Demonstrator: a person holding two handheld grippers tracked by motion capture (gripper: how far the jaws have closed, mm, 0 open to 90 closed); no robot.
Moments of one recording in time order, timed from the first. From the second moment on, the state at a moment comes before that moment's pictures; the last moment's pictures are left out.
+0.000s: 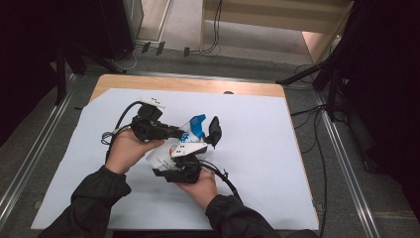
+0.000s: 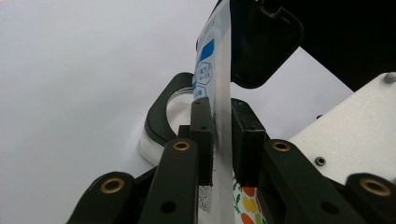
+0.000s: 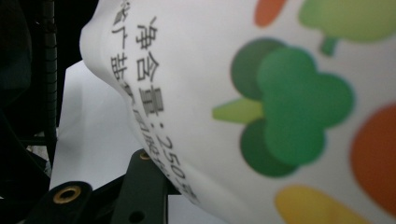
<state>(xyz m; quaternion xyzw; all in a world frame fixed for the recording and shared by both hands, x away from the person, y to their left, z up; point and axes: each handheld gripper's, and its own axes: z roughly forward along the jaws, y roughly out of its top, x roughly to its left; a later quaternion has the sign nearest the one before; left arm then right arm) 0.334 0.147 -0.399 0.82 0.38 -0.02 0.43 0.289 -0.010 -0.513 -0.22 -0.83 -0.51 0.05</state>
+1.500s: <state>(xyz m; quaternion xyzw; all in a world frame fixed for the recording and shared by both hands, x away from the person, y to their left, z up) 0.326 0.183 -0.390 0.82 0.37 -0.01 0.44 0.289 -0.015 -0.522 -0.24 -0.83 -0.50 0.03</state>
